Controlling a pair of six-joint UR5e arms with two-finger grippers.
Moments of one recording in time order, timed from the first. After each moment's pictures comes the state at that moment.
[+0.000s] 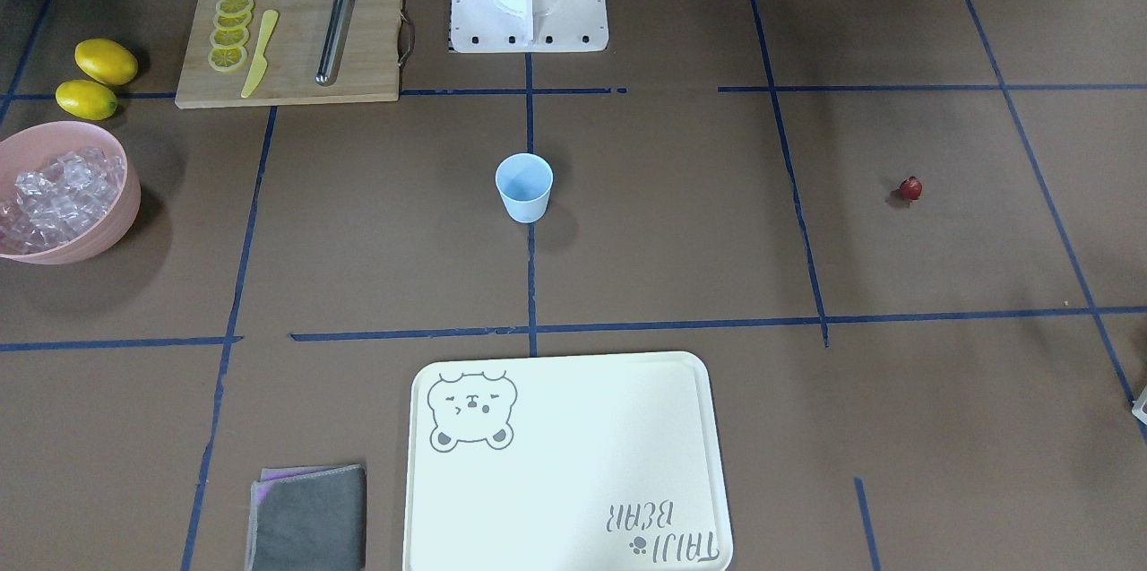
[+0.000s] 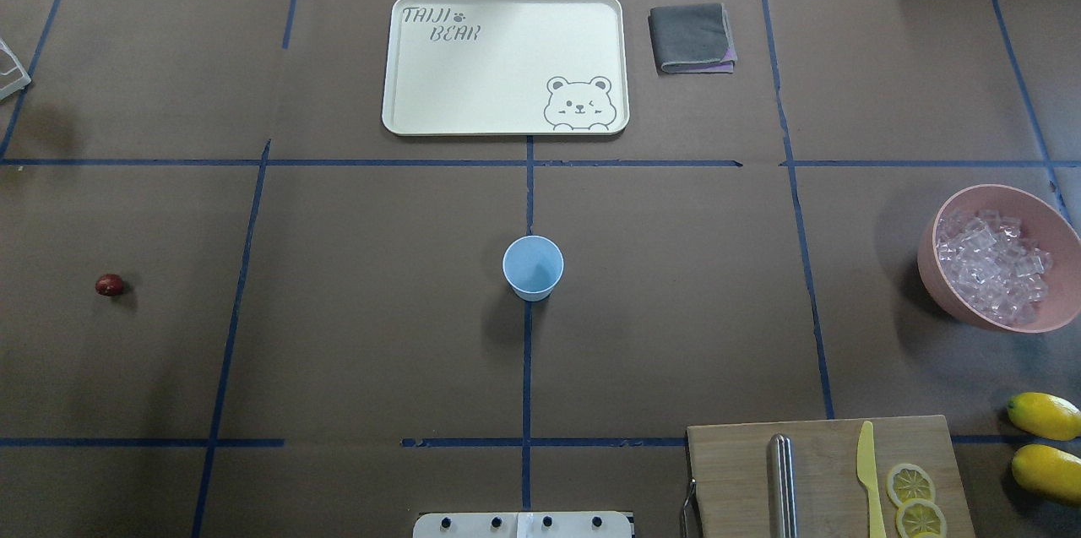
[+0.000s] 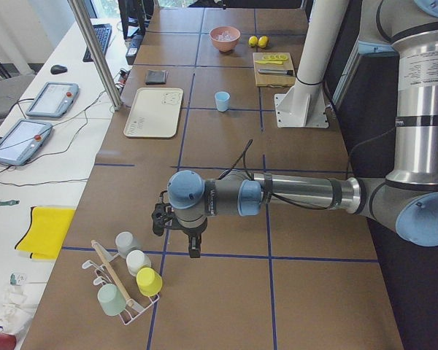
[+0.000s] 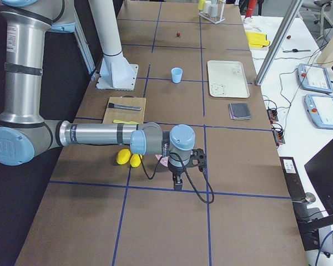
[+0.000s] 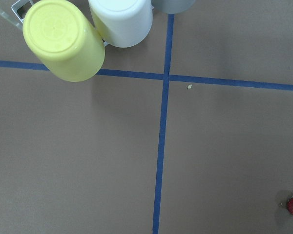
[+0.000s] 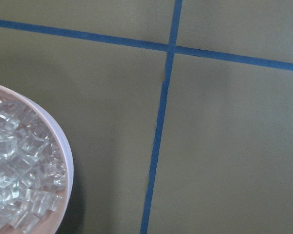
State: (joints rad) left arm -1.60 -1.50 -1.71 -1.51 -2.42 -0.03; right arm 1.51 -1.71 1.74 -1.58 2.34 -0.08
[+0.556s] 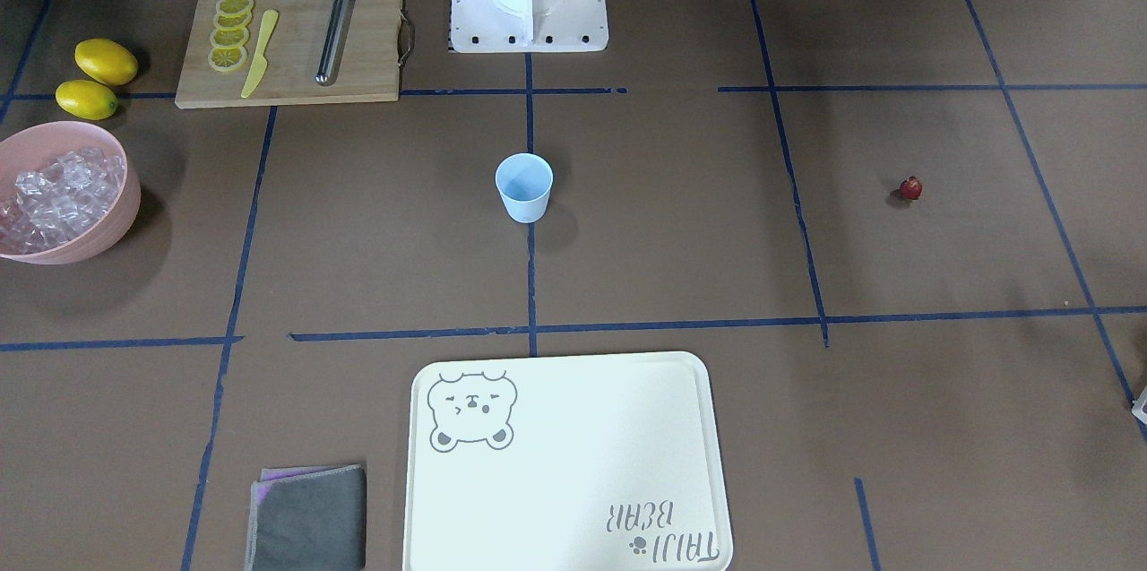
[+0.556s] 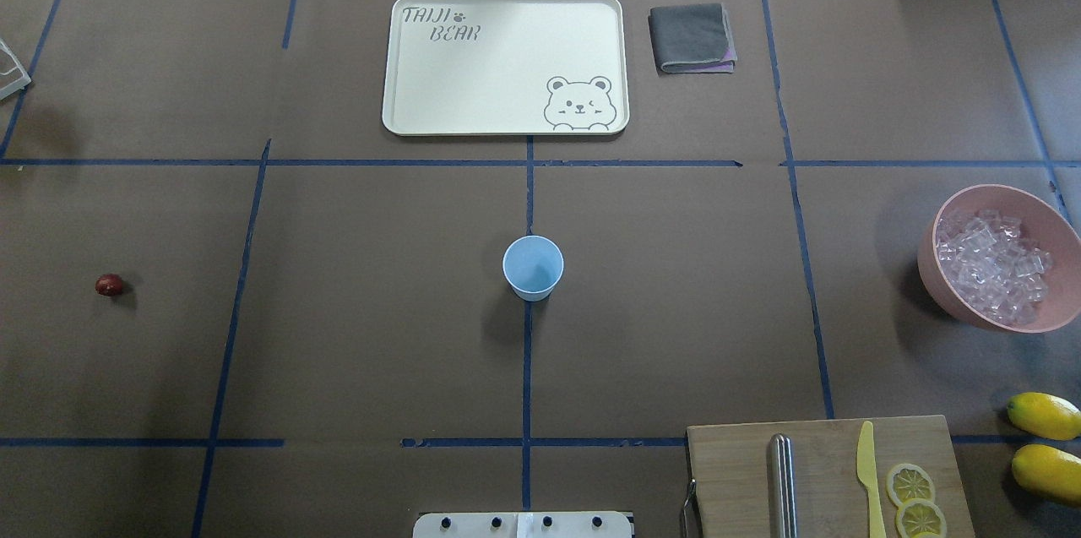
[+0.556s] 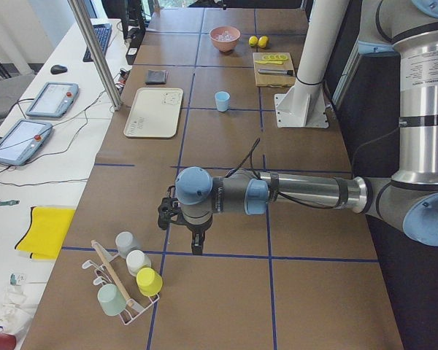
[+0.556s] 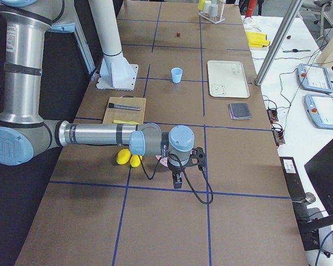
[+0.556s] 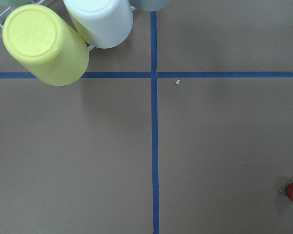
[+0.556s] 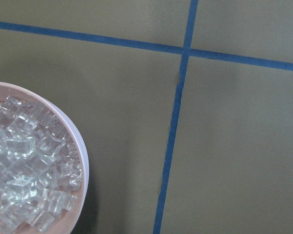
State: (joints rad) left arm -1.59 -1.46 -1.74 -1.55 -2.42 0.01; right arm 1.51 -1.72 1.75 -1.57 2.37 -0.09
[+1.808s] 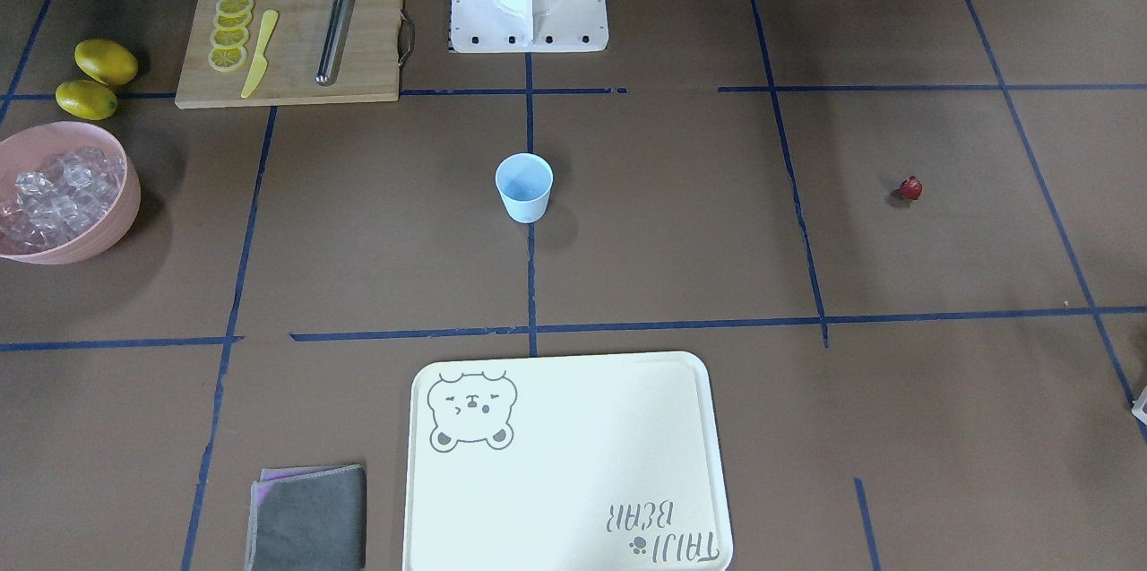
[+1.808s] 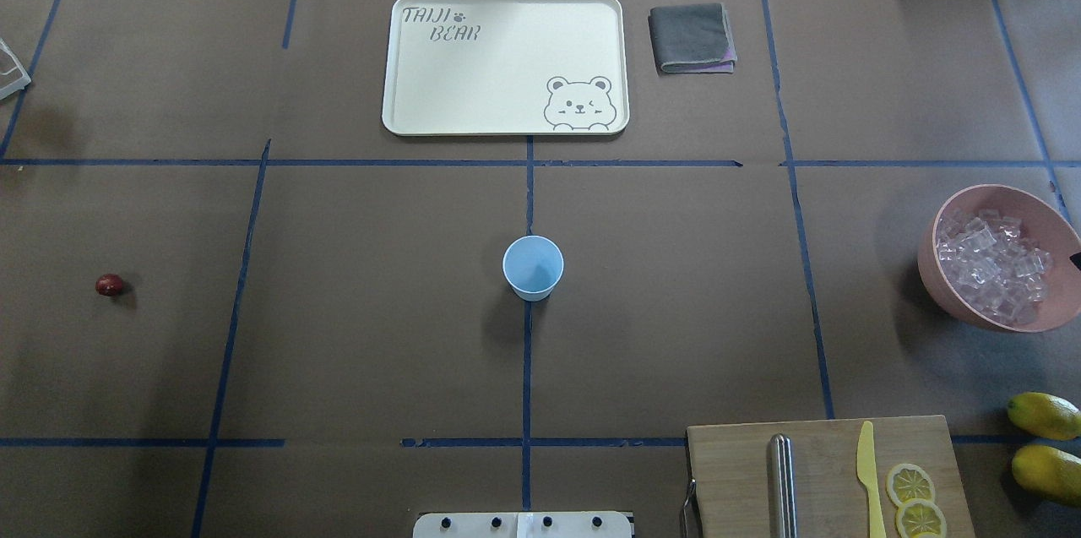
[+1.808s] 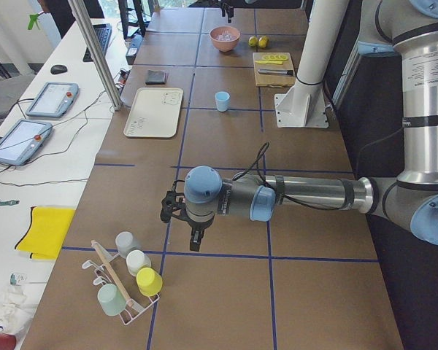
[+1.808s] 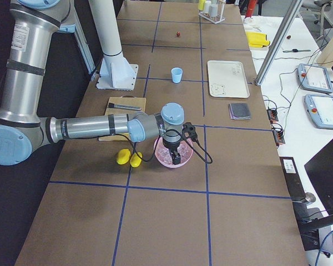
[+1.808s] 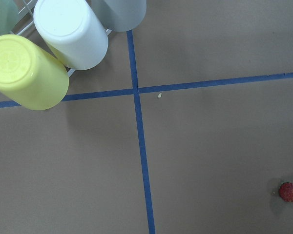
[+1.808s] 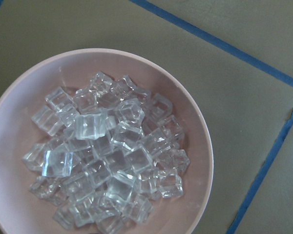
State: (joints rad) left arm -1.58 -1.43 -1.74 -1.72 -2.44 0.00; right arm 1.21 -1.81 1.90 -1.33 2.25 -0.01
